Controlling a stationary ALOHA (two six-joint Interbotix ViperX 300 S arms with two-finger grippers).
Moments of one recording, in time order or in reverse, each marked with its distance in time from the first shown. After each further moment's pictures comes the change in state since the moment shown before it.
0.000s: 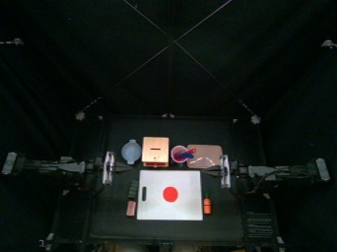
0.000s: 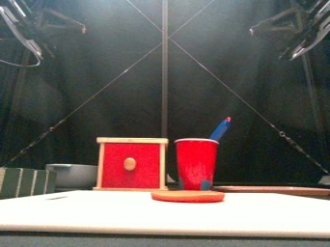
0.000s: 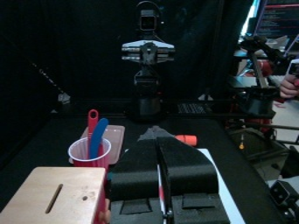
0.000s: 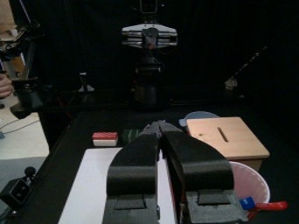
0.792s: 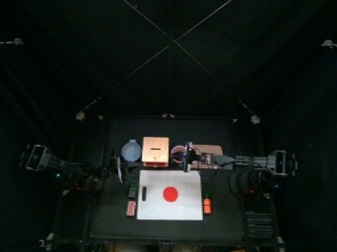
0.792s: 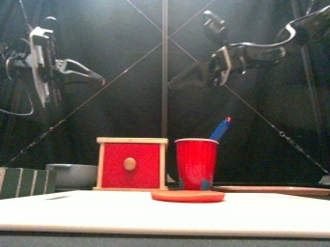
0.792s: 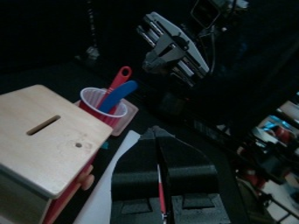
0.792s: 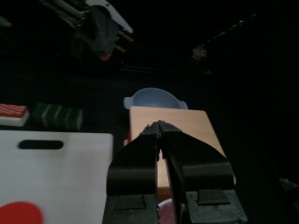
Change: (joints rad) left arm -0.123 0.574 0.084 -0.512 -0.684 -0.187; right arm -0.288 0.813 -0.445 -0.284 -0.132 -0.005
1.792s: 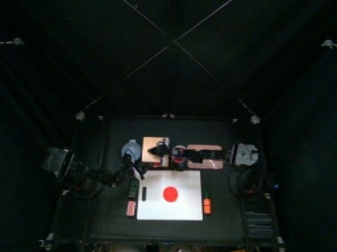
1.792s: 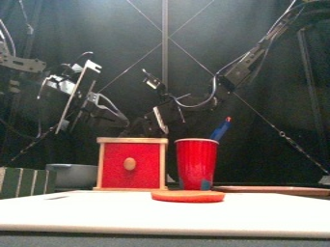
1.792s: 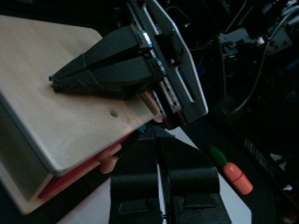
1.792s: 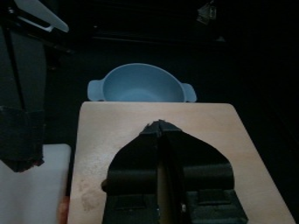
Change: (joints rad) left arm -0.091 0.357 -0.213 -0.413 -0.038 -0.041; right arm -0.043 0.520 -0.373 -0.002 -0.038 0.002
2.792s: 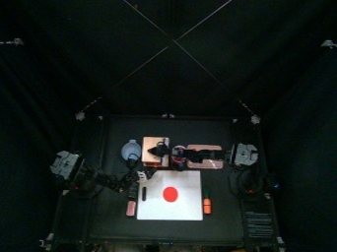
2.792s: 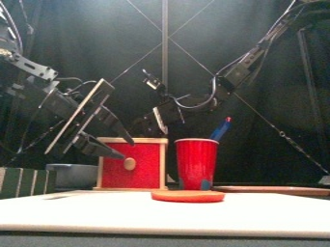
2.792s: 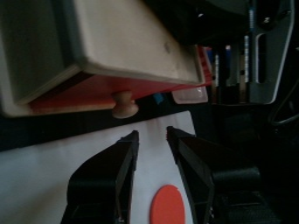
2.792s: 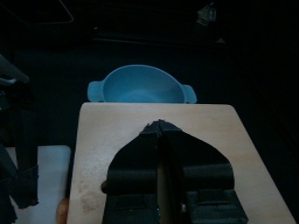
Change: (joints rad) left arm -0.063 0.138 -0.115 -0.258 0.127 -0.287; right arm 0.005 0.006 0.000 0.000 -0.005 0.000
